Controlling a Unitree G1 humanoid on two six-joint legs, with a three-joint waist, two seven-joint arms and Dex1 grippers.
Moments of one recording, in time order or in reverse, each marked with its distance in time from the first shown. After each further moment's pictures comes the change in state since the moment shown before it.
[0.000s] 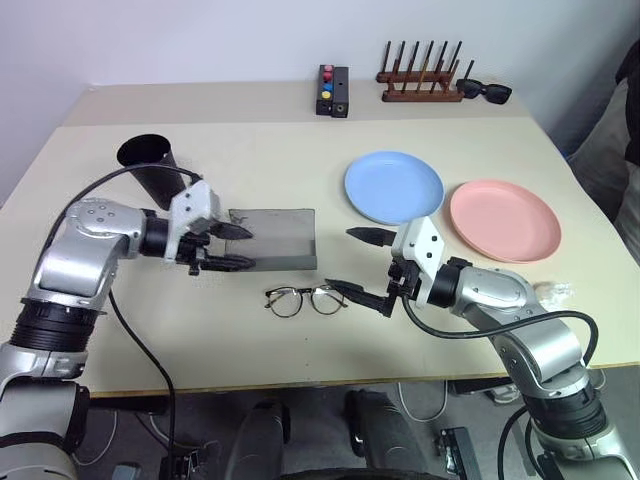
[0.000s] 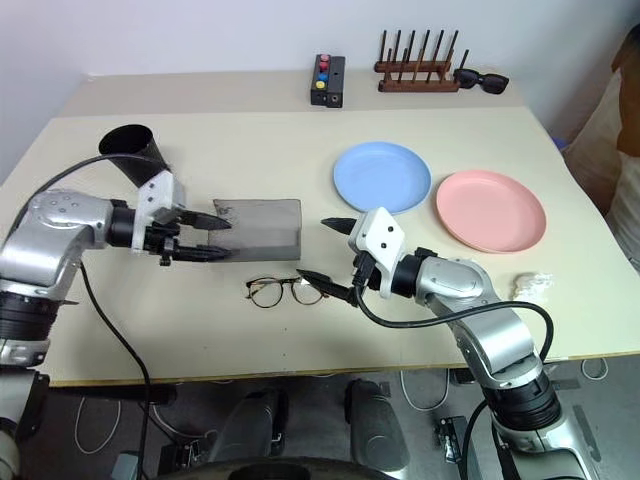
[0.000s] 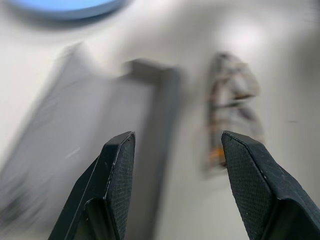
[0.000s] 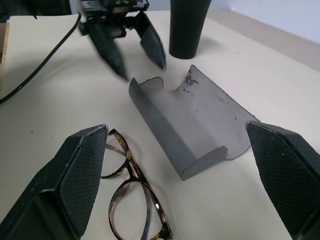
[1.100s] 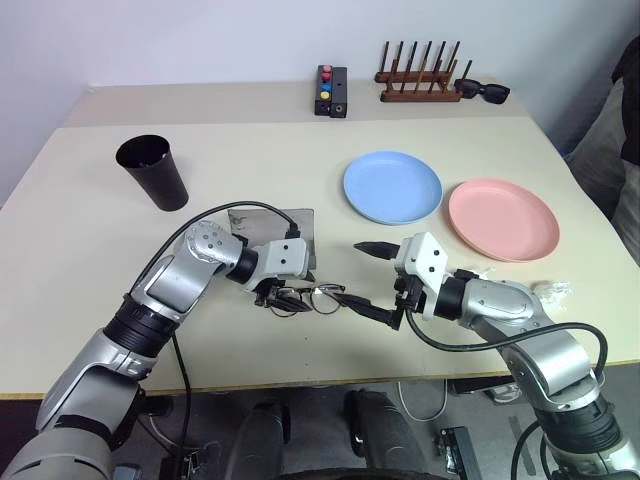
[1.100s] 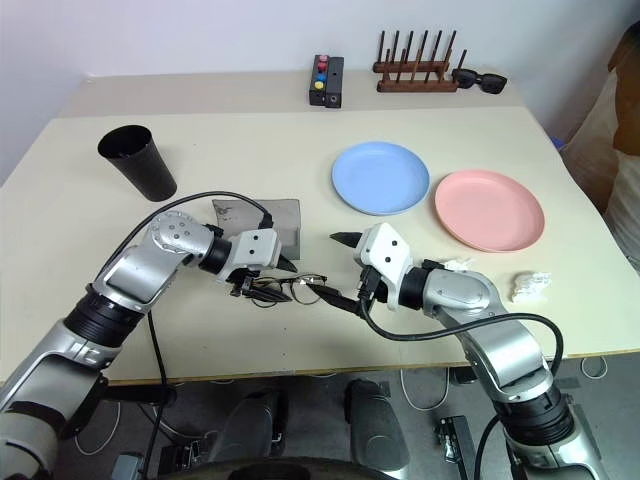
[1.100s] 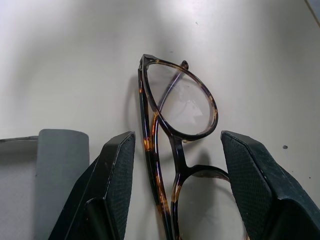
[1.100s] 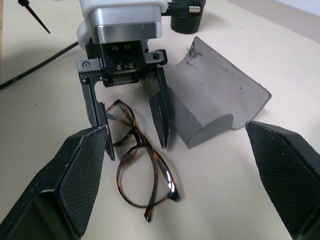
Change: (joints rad) left arm -0.082 -0.197 -0.292 0.033 0.255 -0.079 0.042; right arm 0.075 -0.051 -0.004 -0.022 -0.023 0.000 0.012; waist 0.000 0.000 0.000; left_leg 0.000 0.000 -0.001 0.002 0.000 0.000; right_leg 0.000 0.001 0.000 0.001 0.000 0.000
